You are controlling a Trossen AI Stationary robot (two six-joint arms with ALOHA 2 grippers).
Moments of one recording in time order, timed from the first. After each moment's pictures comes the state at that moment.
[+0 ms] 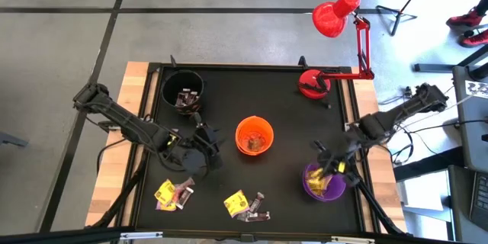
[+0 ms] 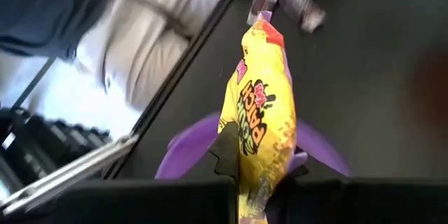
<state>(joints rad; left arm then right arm) -0.47 1.40 1.11 -0.51 -0.93 -0.51 0.49 0.98 0.86 -0.72 -0.33 0.10</state>
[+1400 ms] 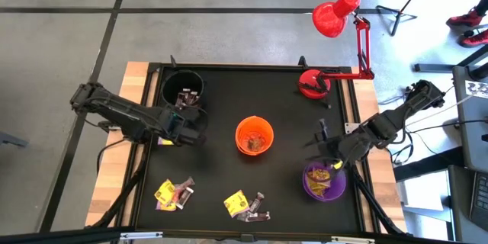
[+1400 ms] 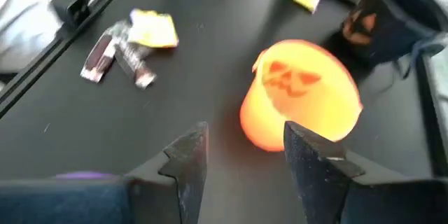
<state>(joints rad) -0.26 1.36 1.10 -1.28 -0.51 -1.10 0.60 0.99 1.00 -0.72 0.36 -0.04</state>
